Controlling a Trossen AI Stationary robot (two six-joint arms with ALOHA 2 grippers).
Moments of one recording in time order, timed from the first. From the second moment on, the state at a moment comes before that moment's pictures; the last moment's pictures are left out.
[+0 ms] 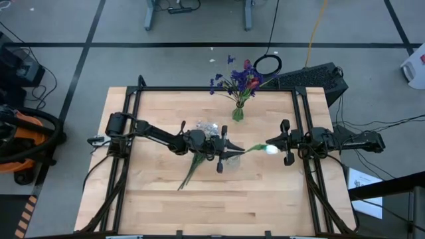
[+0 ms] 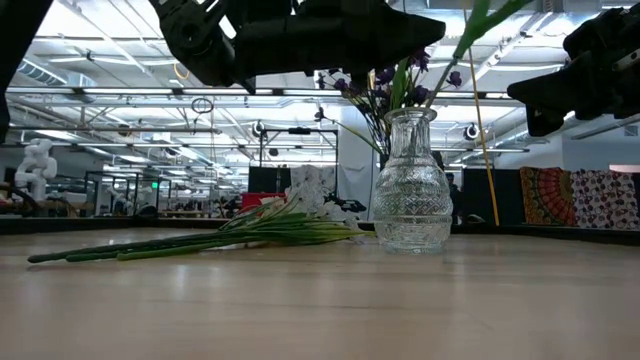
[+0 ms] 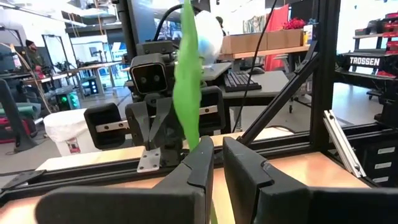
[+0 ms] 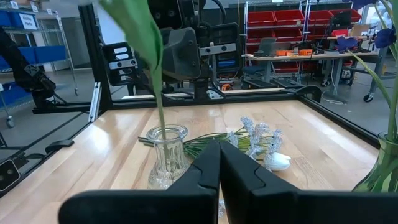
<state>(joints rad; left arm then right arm) -0.07 1.95 1.06 0.99 0.10 0.12 0.07 0.03 0.02 0.03 0.08 0.07</state>
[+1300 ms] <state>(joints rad) -0.12 1.35 1.06 -0.85 -0.47 -0.94 0.07 0.03 0.02 0.03 0.08 0.07</state>
